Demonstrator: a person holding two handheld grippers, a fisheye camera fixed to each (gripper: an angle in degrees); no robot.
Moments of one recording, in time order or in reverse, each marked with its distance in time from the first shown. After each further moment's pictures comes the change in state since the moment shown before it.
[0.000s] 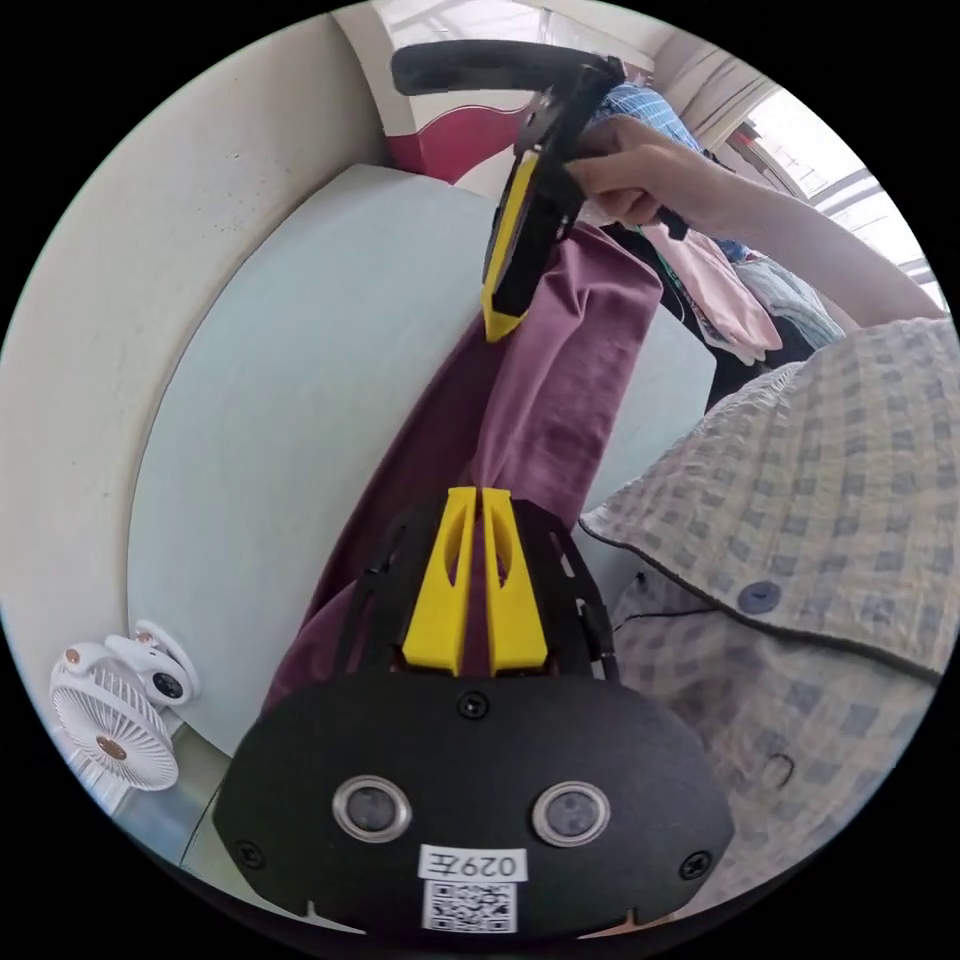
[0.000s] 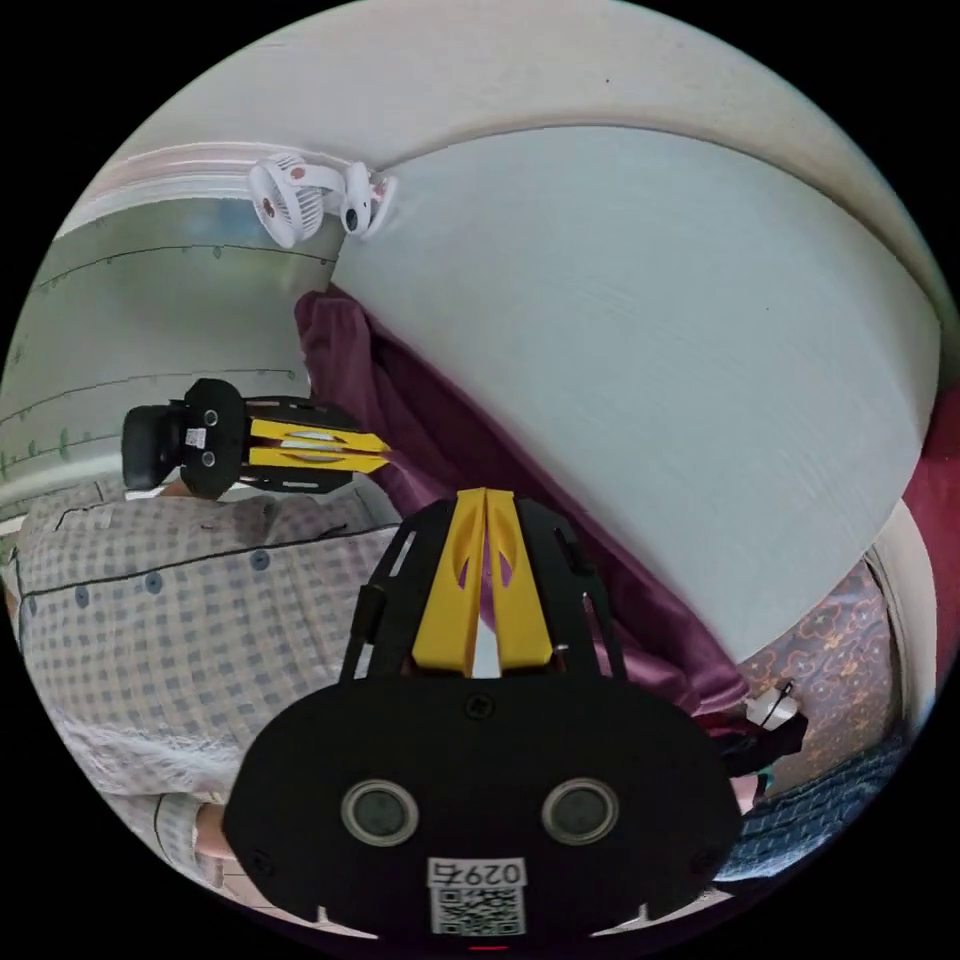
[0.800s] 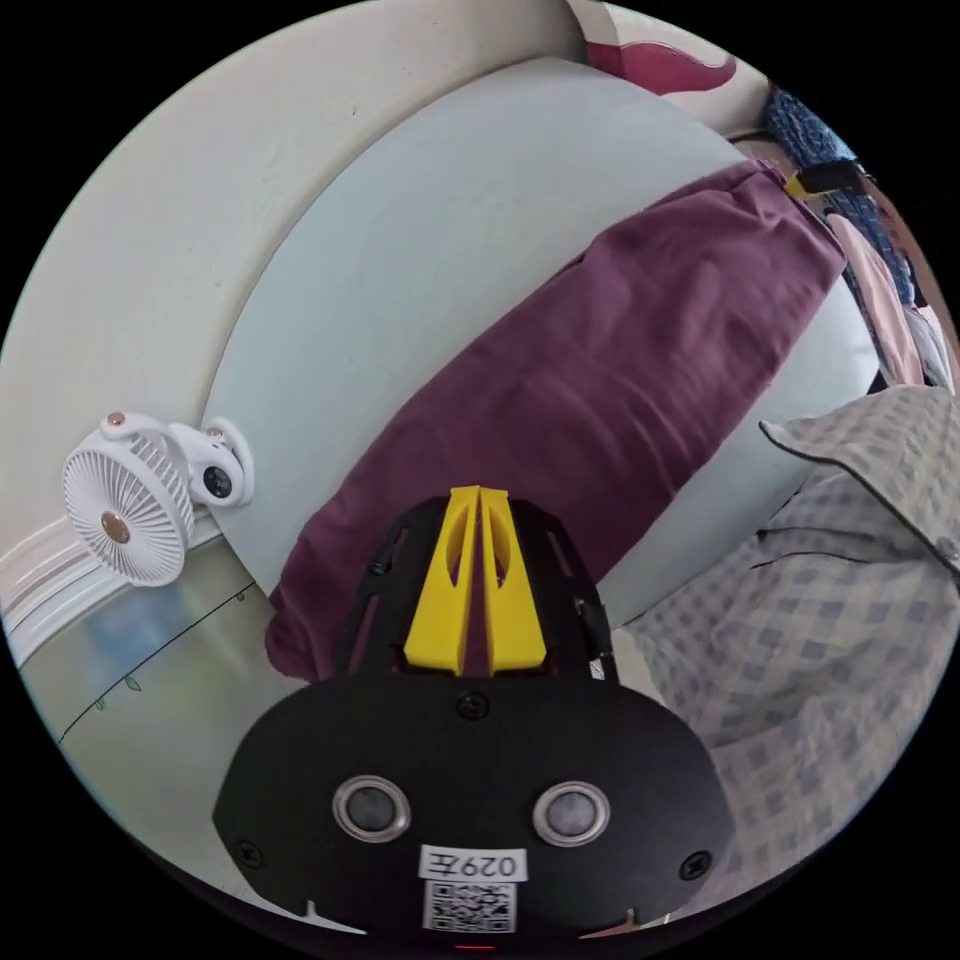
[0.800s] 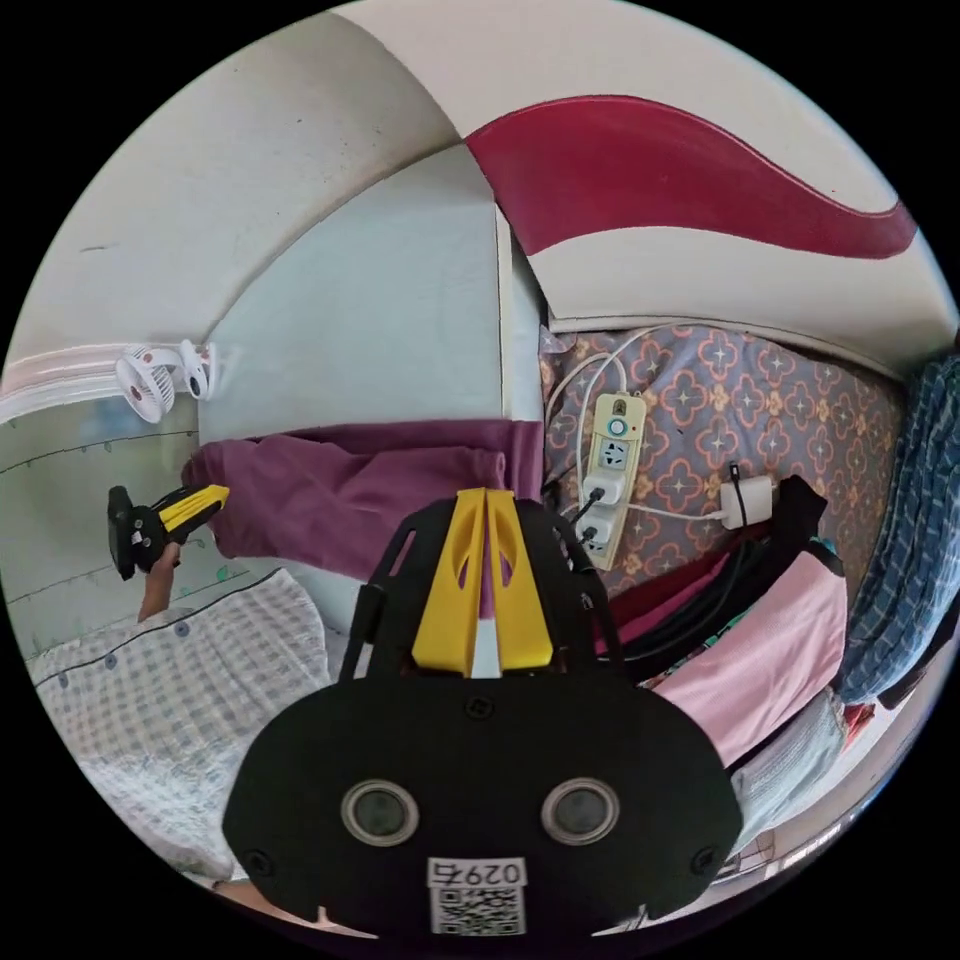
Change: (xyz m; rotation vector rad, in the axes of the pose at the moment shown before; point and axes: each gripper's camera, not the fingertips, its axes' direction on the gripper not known) left arm -0.011 0.065 0.083 -0.302 -0.330 -0.321; right arm 0.093 0.251 -0.042 0.473 0.077 0.506
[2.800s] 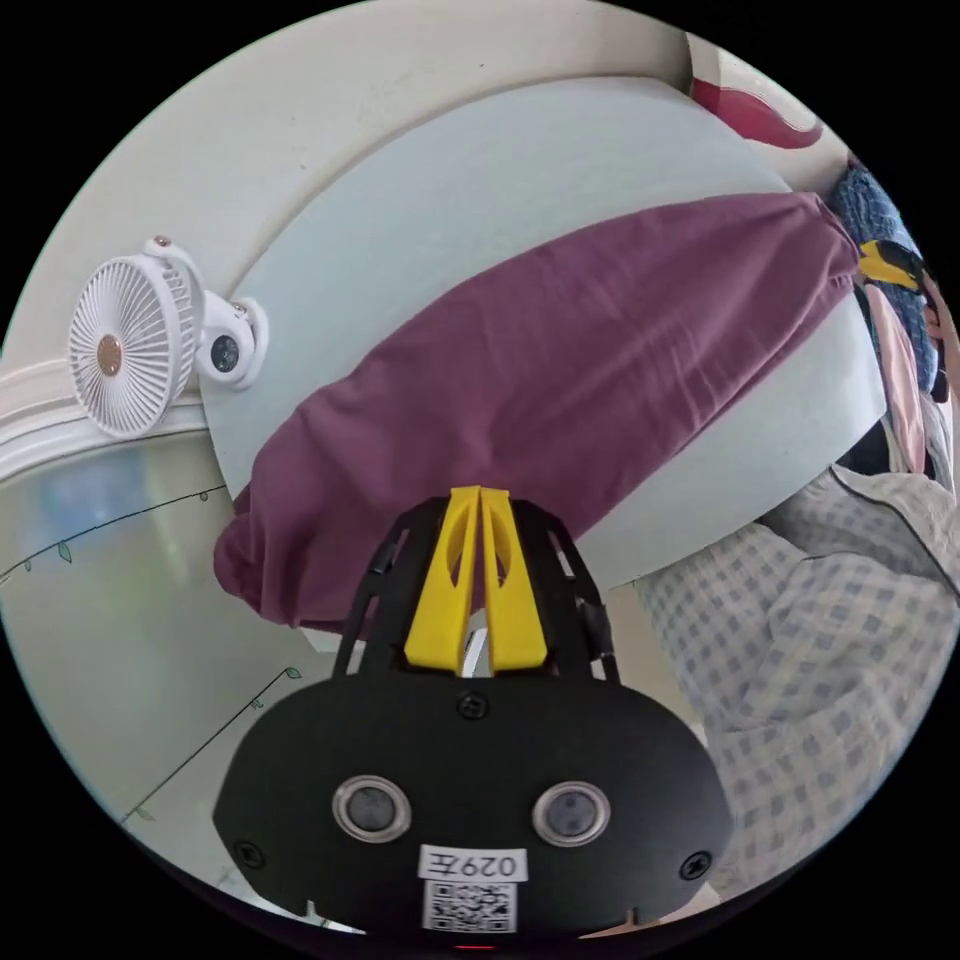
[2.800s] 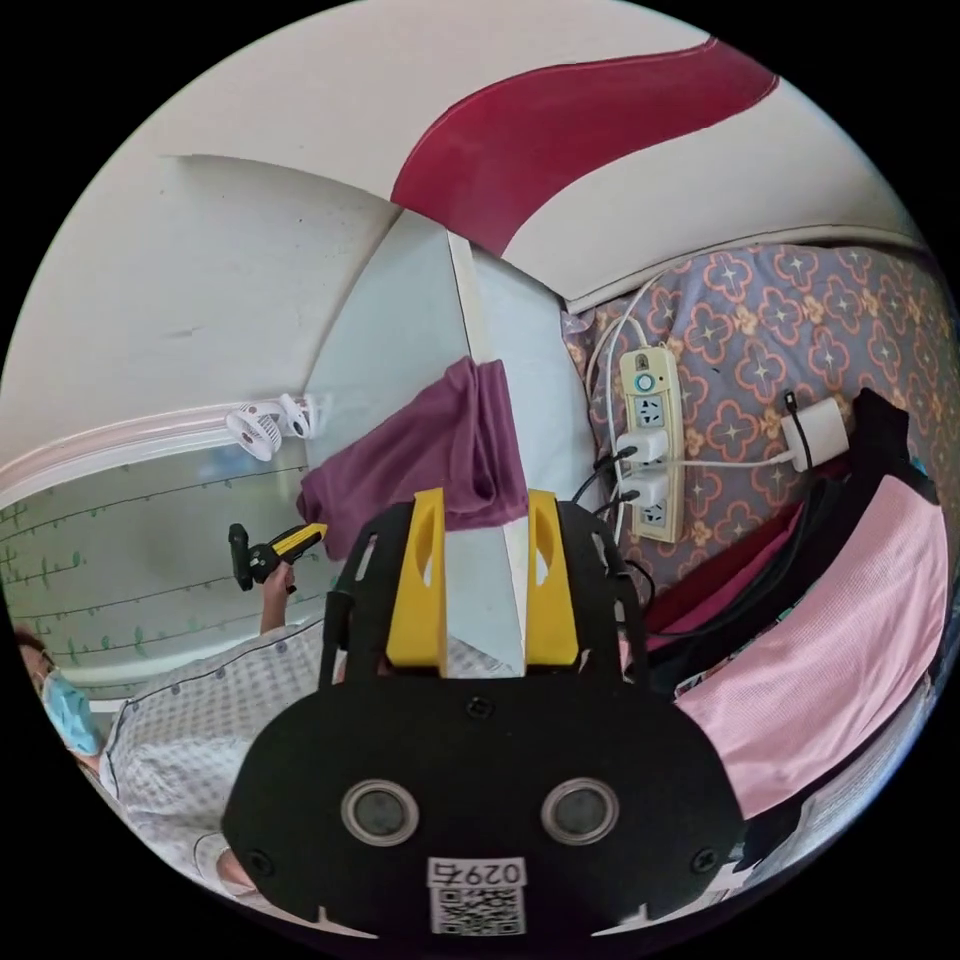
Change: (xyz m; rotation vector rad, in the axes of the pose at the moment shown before) left arm 0.002 0.088 0.023 0.058 0.136 -0.165; right arm 0.200 0.152 -0.029 -0.036 -0.413 0.067
